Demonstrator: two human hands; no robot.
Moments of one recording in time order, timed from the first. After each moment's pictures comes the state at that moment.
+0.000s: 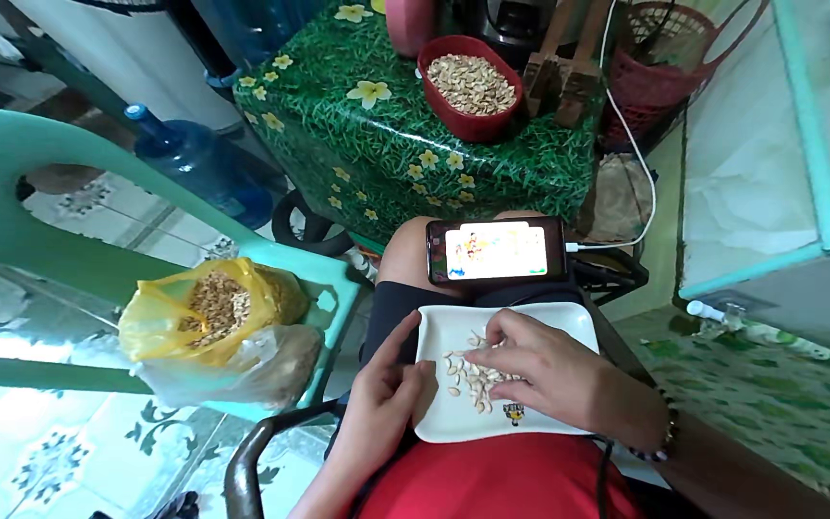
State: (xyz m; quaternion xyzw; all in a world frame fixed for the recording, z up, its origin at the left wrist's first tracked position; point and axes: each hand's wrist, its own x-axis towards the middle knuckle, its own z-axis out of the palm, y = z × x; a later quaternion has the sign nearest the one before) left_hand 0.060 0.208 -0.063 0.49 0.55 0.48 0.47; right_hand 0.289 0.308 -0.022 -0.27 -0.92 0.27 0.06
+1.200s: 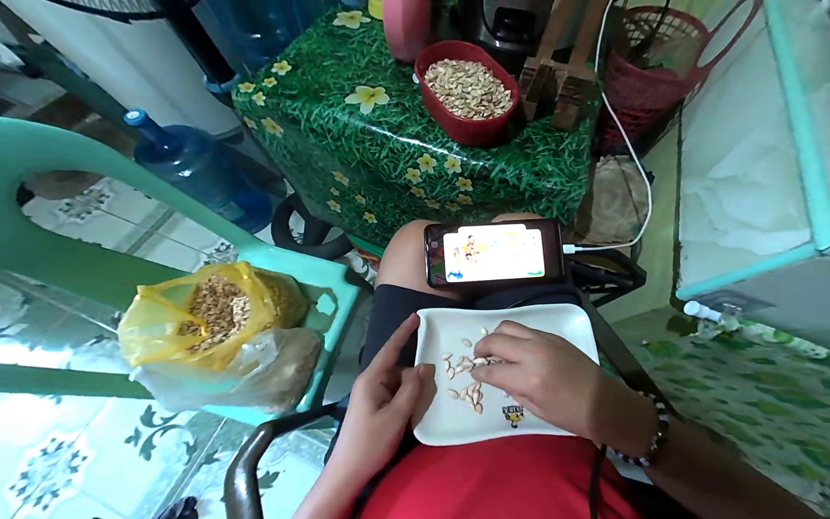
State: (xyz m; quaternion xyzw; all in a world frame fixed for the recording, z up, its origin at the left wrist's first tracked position) left_hand 0.060 0.208 -0.065 0.50 0.54 0.49 0.47; right_hand 0.288 0.304 -0.035 -0.17 -0.96 0.16 0.17
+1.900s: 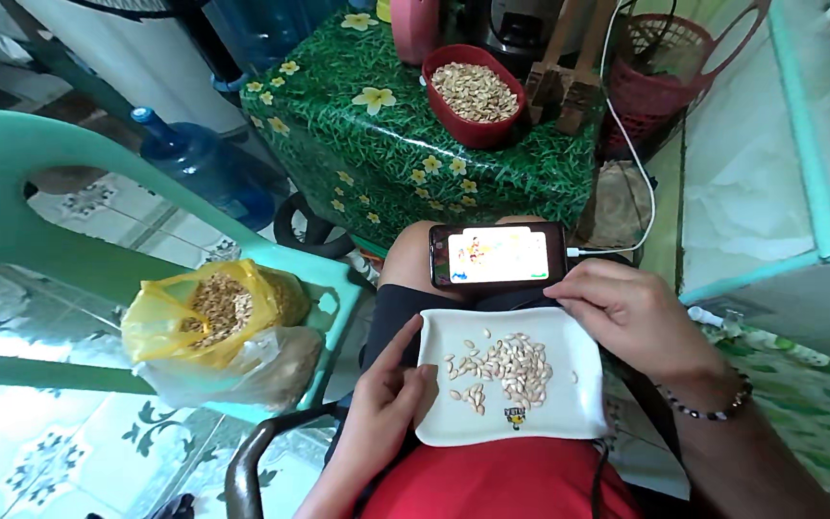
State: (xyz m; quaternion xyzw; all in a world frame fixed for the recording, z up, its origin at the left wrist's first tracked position) left_hand 0.059 0.207 -0.067 0.49 0.54 0.50 0.47; right_hand 0.340 0.350 -0.008 -0.35 -0.88 0.14 0.28
